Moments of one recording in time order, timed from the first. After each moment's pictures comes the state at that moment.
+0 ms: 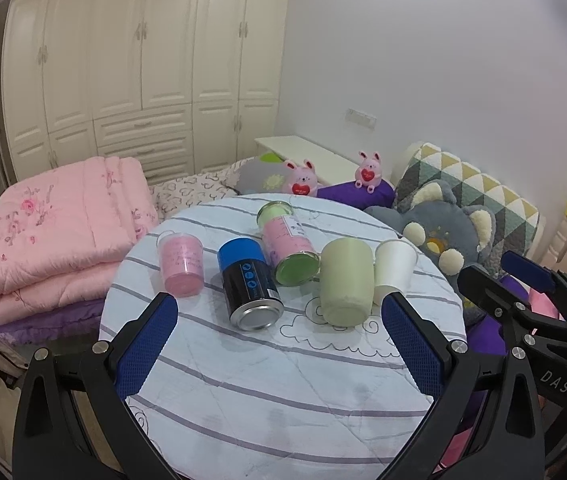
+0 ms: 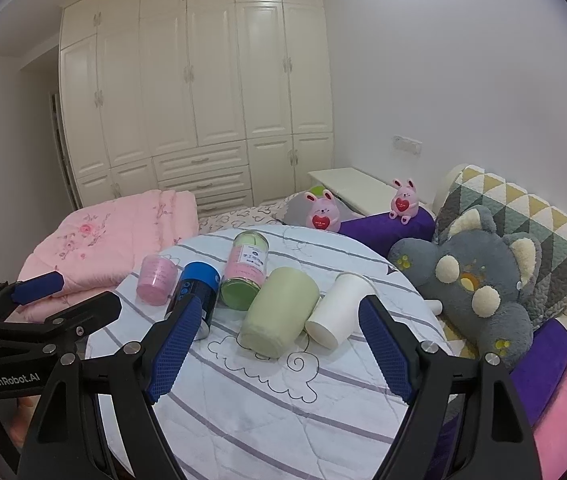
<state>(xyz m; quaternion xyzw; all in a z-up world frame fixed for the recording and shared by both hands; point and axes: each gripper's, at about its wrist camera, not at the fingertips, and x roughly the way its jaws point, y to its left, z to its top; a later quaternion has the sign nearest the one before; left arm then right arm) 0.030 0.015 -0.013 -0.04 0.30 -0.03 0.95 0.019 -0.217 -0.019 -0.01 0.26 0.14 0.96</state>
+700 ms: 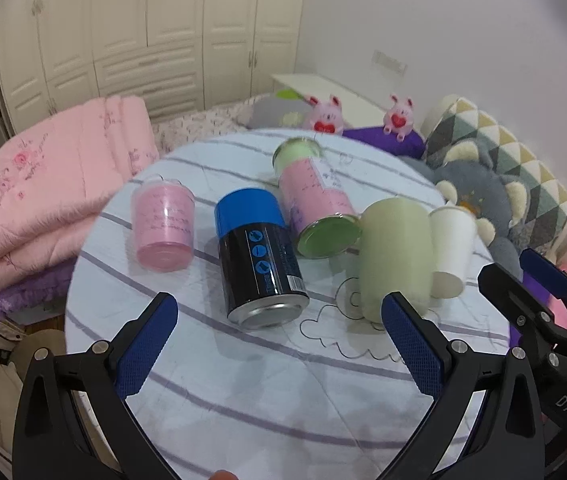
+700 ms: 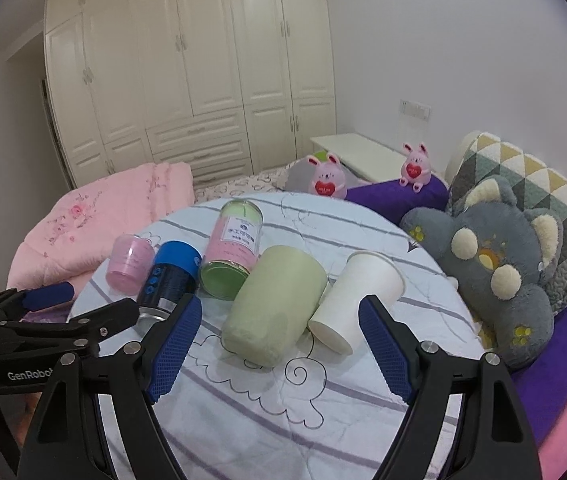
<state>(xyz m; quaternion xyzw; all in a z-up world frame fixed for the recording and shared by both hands) 0.127 0.019 -0.079 -0.06 0.42 0.00 0.91 0.092 -0.207 -0.063 0.00 0.32 0.14 0.94</state>
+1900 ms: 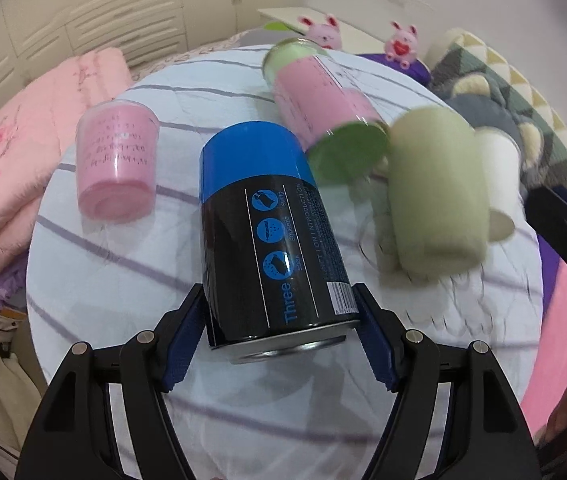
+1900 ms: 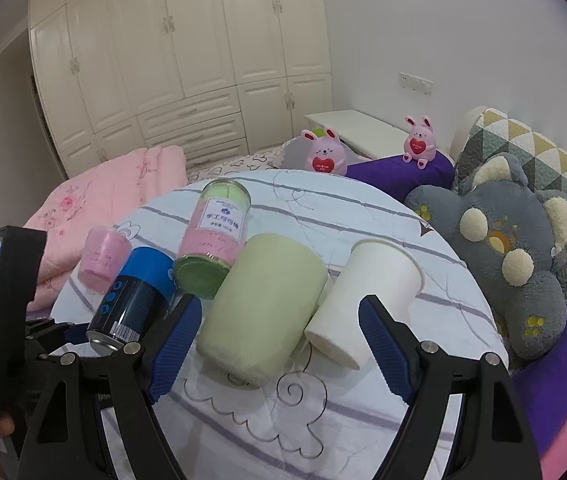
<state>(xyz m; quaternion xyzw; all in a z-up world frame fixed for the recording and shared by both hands) 0.145 0.013 -0.133 -0.03 0.52 -0.04 0.85 0.120 -0.203 -0.081 0.00 0.35 0.13 0.93</state>
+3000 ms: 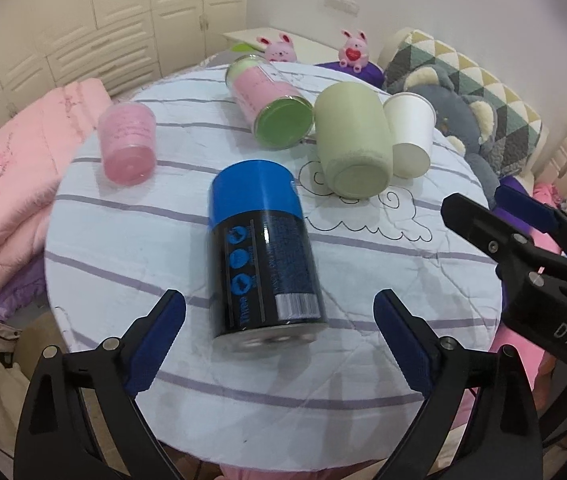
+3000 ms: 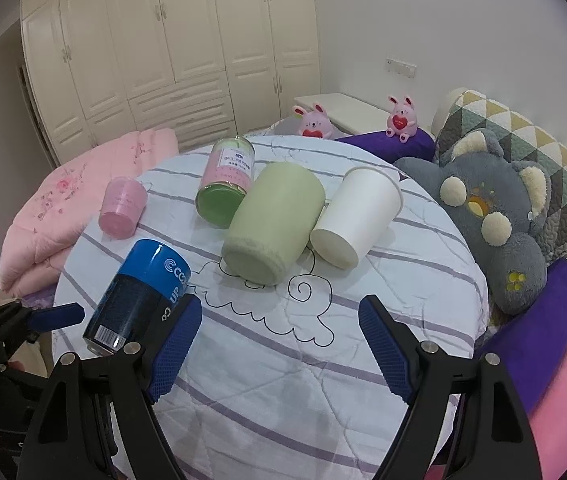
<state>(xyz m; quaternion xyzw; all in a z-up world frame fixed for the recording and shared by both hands) 0.059 0.000 -0.105 0.00 0.48 -0.08 0.88 0.047 -0.202 -0.086 0.00 0.37 0.11 0.92</state>
